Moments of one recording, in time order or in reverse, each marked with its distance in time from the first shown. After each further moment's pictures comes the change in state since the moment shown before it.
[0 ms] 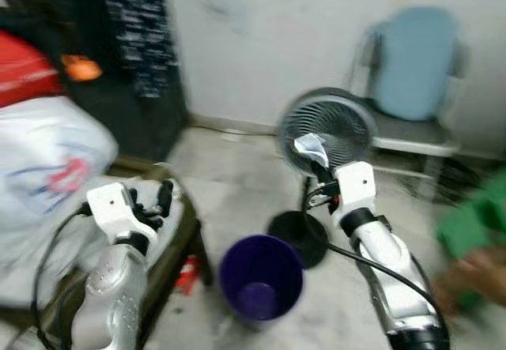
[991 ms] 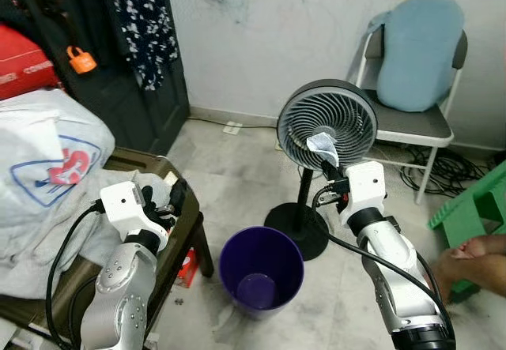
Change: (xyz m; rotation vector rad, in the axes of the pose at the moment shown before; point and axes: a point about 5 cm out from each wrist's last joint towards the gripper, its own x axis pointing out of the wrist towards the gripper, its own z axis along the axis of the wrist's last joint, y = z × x) left arm 0.001 -0.008 0.000 -0.018 0.006 -0.070; right arm -0.002 -0.007 -0.003 0.028 0.018 -0.051
